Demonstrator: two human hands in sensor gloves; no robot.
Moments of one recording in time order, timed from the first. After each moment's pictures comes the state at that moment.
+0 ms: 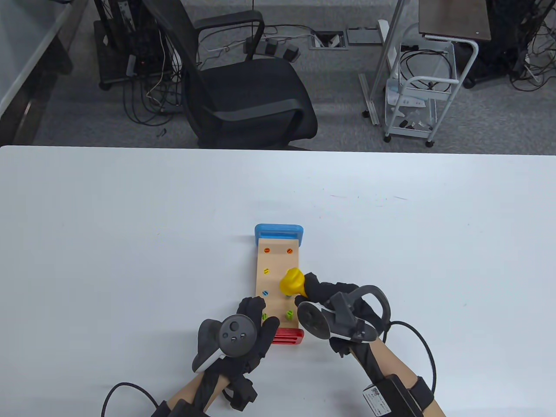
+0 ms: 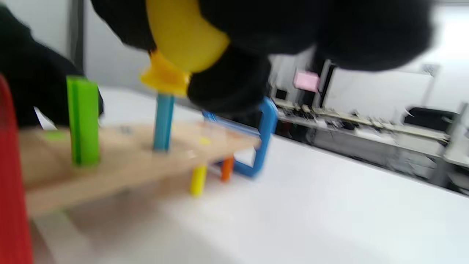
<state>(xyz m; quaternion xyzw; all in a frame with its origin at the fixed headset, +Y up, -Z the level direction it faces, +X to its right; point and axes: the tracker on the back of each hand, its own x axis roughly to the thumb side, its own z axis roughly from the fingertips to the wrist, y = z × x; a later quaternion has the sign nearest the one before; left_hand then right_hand) -0.115 -0.757 -0.158 -0.11 -0.16 0.27 0.94 0.077 -0.678 -0.195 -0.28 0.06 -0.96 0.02</state>
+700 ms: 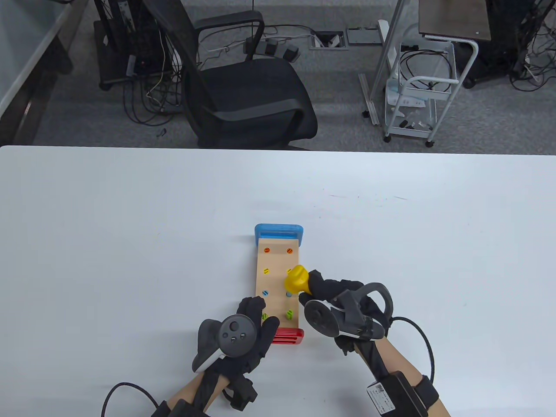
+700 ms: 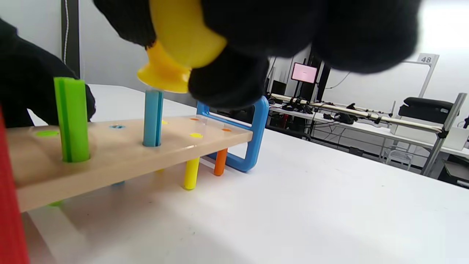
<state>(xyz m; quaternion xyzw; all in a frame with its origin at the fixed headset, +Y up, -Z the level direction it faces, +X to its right) -0.115 -0.757 -0.158 -0.11 -0.16 0.27 0.94 0.088 -0.674 -0.195 -0.26 0.05 -0.96 0.03</state>
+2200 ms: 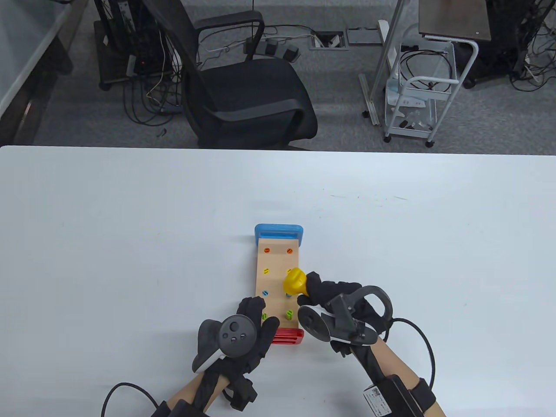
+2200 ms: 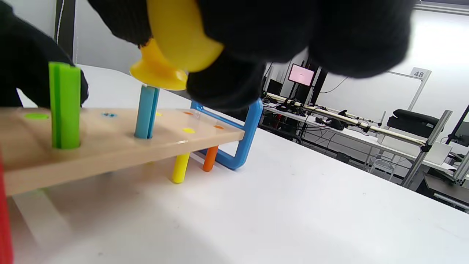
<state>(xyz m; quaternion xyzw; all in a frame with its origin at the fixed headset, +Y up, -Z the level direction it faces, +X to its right) -0.115 -0.756 -0.157 -0.11 -0.16 0.27 0.94 0.083 -0.671 -0.190 -0.25 0.07 -0.96 0.07</state>
